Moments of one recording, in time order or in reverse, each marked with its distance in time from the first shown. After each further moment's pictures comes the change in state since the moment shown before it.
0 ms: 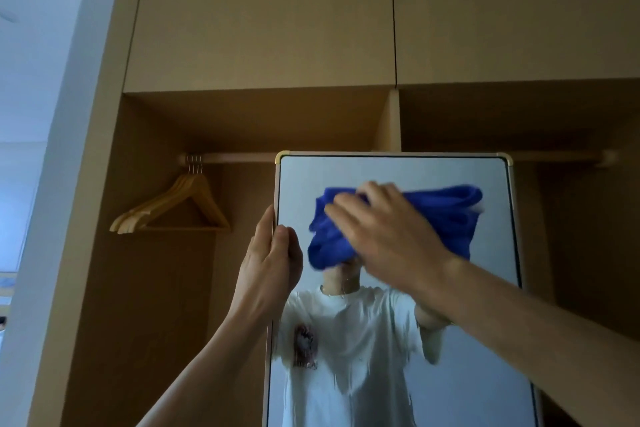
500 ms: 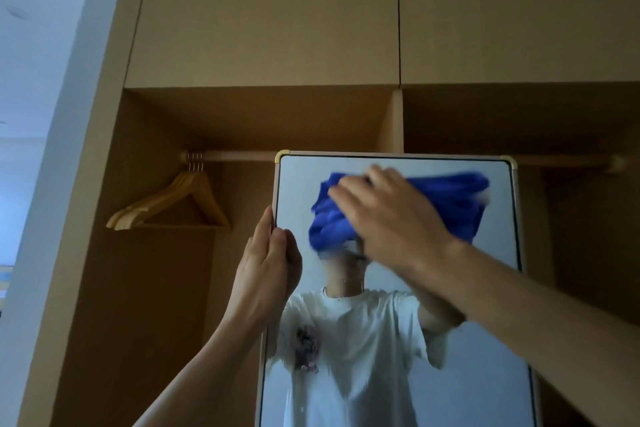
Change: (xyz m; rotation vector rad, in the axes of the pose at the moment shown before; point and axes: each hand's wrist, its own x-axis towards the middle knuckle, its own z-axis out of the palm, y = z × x) left_hand -0.004 -0.001 0.001 0.053 0.092 0.025; right_hand 0.016 0.016 0.001 -0.004 0.014 0.023
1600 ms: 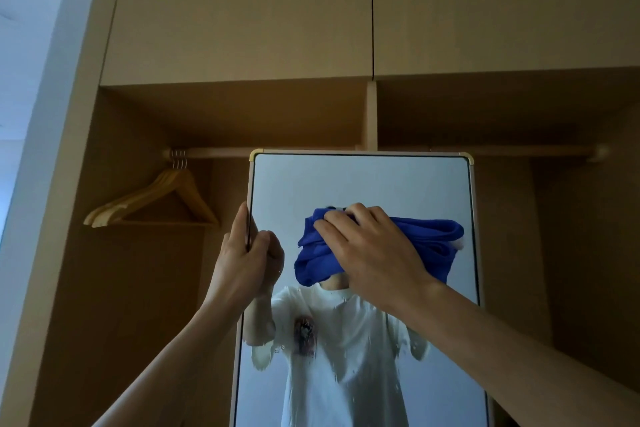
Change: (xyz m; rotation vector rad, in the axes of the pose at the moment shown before) left_hand 0.005 0.000 0.025 0.165 0.034 -0.052; right_hand -0.057 0.000 0.052 0.114 -0.003 0.028
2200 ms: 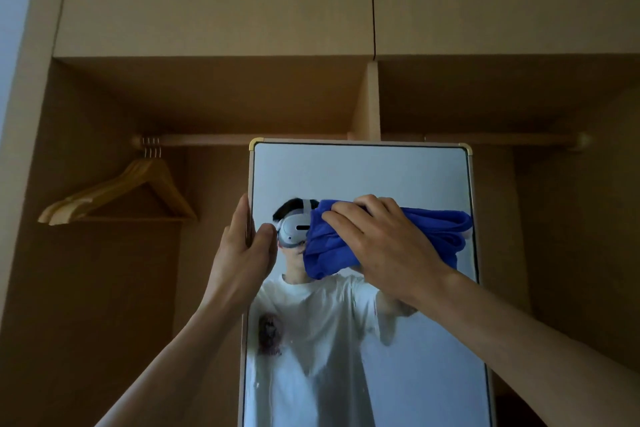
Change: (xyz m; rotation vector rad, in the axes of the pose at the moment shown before) left_hand 0.022 -0.024 0.002 -0.069 -0.129 0.087; right_hand -0.001 0.008 0.018 0.015 0.016 -0.005
